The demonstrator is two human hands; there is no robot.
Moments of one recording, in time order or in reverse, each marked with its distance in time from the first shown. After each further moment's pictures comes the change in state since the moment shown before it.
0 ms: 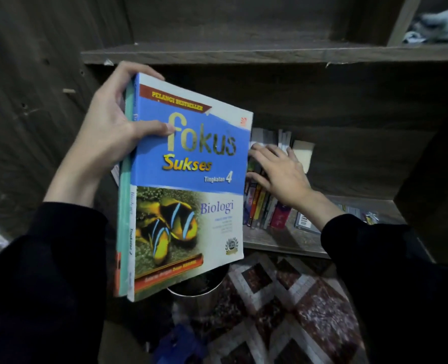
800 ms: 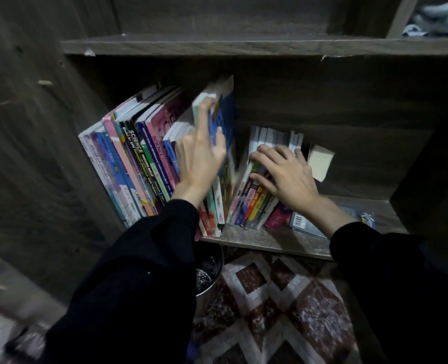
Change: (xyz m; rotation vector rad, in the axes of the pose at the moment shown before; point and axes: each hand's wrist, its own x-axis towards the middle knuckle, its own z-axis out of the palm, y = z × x) left_hand 0.013 -0.088 0.134 0.586 0.352 0.250; right_hand -0.013 0.021 0.007 -0.112 0.113 -0.043
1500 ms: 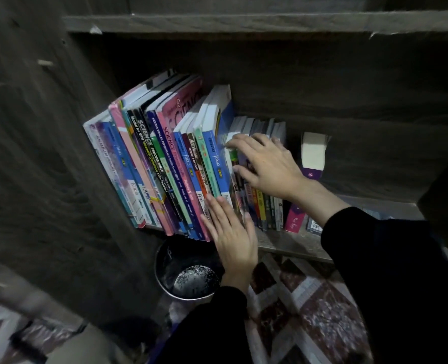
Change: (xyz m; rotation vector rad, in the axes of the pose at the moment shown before) left_hand -0.176 -0.008 0.072 0.124 -0.119 -0.434; right_hand 0.053 -0.044 0.009 0.149 -0.162 -0.074
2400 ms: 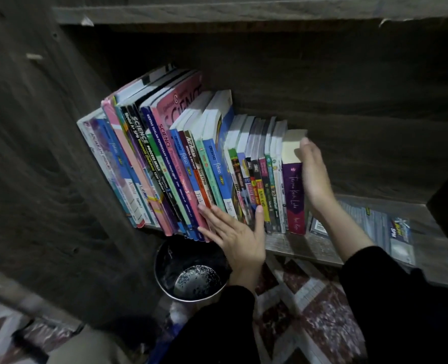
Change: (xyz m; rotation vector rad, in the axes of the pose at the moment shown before) left_hand -0.006 0.008 0.023 -0.007 -0.007 -0.235; right_hand -0.041 0.033 0.022 1.115 0.329 0.900
